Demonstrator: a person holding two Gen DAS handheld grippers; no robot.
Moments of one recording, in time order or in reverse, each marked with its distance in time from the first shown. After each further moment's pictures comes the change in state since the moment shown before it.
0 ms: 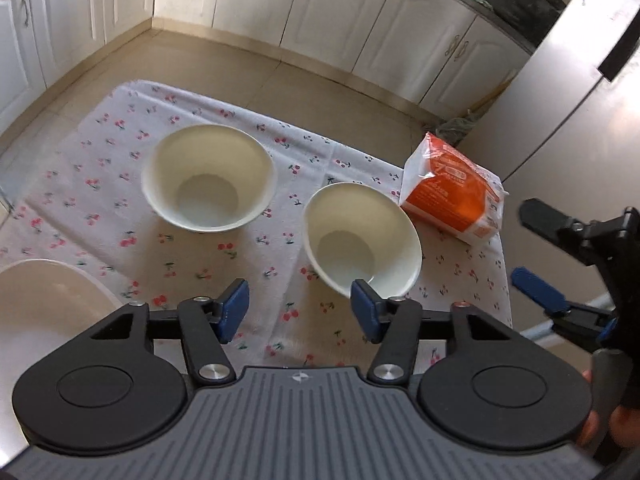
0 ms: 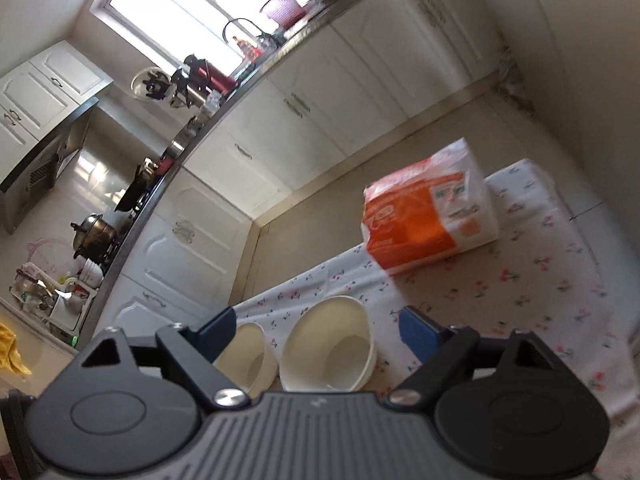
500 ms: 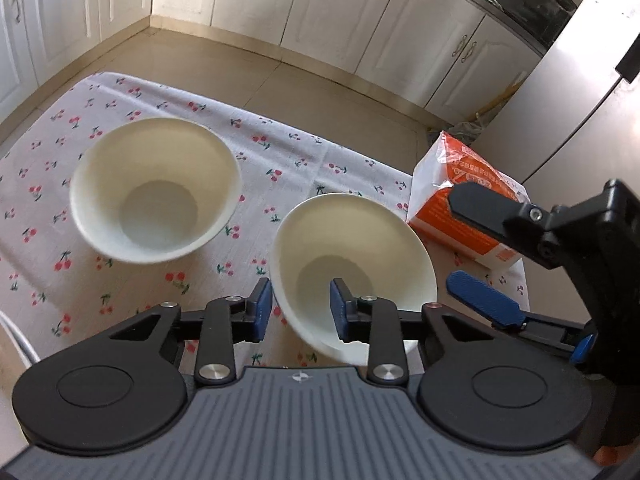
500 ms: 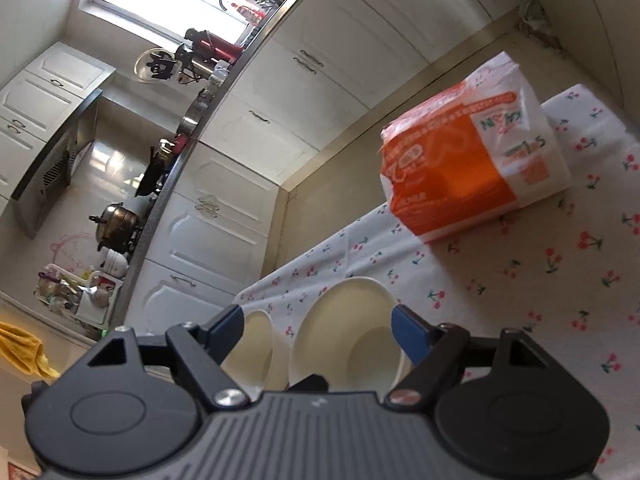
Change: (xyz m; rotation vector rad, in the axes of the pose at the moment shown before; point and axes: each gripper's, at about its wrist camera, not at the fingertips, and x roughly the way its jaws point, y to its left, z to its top) left arm 0.065 -0.016 0.010 -0.002 -0.022 0.015; right arm 0.057 -0.015 0.002 0.101 0.112 0.138
